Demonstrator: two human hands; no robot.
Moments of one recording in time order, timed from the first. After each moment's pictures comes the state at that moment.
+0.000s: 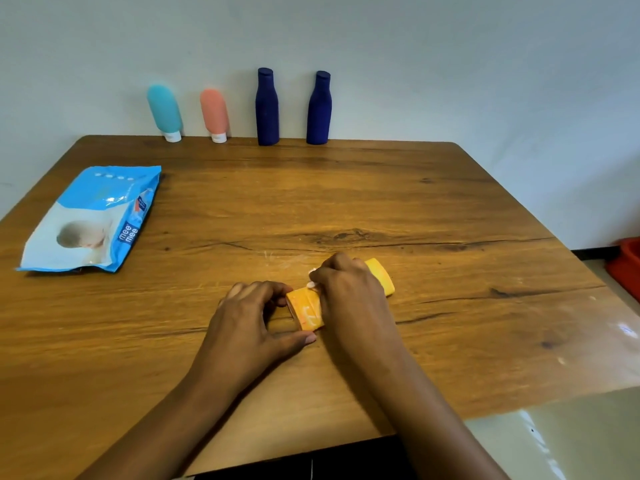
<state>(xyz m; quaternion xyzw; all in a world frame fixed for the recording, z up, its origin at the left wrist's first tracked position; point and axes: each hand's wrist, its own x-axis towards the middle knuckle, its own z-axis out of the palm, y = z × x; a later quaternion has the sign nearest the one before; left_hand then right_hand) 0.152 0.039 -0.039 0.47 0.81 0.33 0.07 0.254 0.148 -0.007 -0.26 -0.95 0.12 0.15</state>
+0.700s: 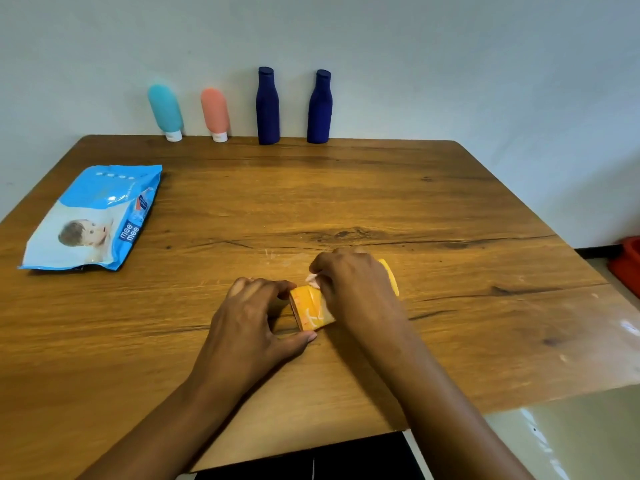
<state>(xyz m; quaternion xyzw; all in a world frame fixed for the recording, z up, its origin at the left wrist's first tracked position) 0.153 0.038 -0.039 0.51 0.80 0.31 0.00 0.248 0.157 0.009 -0.25 -0.95 0.12 0.14</state>
